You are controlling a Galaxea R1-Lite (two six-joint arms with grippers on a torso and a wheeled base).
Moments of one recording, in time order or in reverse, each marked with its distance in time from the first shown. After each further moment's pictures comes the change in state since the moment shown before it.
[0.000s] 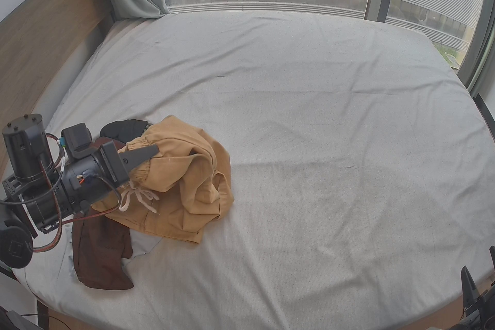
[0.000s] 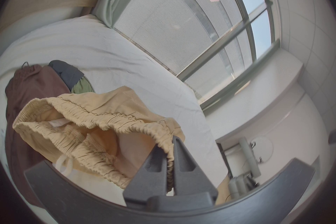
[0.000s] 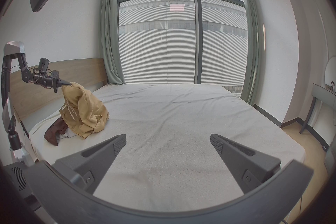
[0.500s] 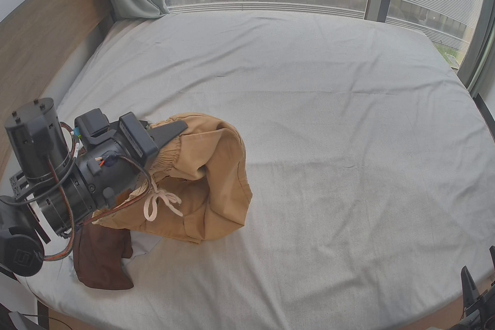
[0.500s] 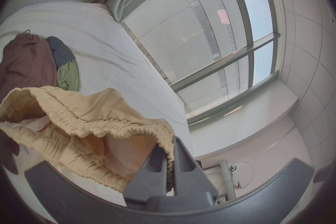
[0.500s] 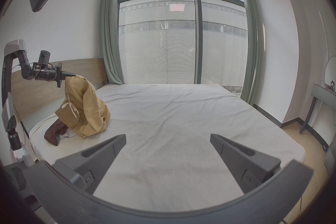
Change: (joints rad) left arm -0.231 0.021 -0.082 -0.059 0.250 -0.272; right arm 0.000 0.000 0.000 0.000 0.000 0.000
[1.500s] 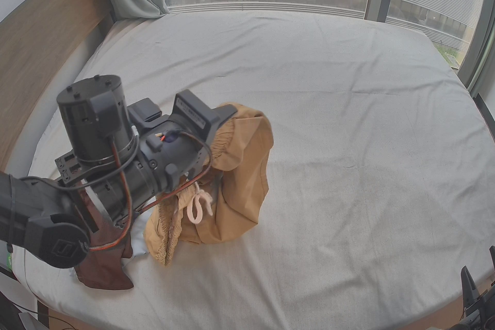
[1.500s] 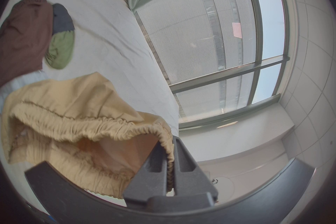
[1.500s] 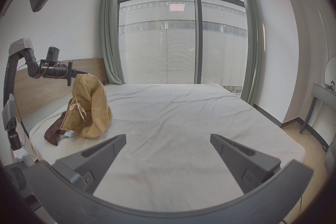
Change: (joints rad) left arm -0.155 0.177 -0.207 0.017 0.161 -0.213; right arm 0.000 0.000 0.000 0.000 0.000 0.000
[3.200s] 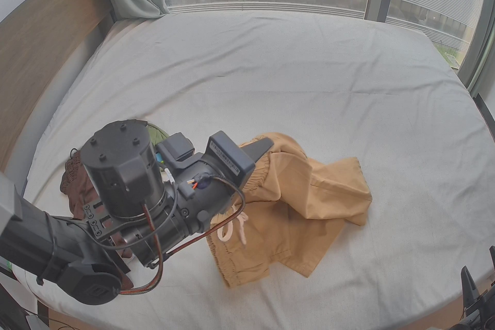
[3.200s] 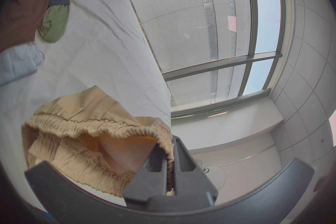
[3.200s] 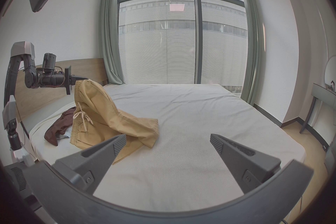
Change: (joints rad) left arm -0.113 0.097 0.124 -0.264 -0.017 -0.013; right arm 0.000 0.000 0.000 0.000 0.000 0.001
